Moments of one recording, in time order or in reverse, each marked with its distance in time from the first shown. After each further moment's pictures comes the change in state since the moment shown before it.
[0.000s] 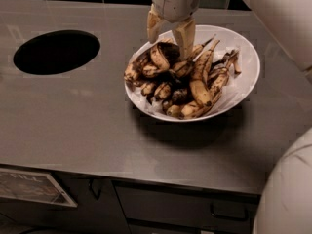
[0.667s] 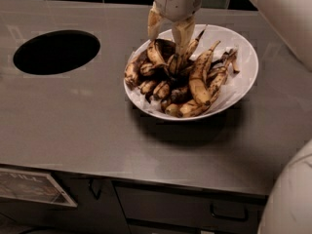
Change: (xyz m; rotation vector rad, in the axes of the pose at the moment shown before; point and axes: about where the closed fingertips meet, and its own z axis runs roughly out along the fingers) arm 0.001 0.006 -0.008 0.006 0.015 0.013
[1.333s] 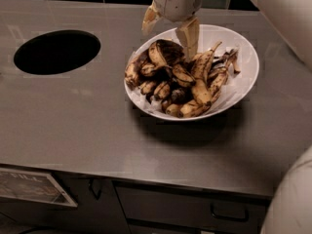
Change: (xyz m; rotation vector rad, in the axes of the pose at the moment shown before) arm -0.001 0.003 -0.002 -0.002 0.007 0.002
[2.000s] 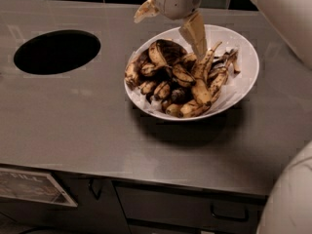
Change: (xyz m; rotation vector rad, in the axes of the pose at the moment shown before) arm 0.000 -0.003 -0.003 -0.012 0.013 -0.015
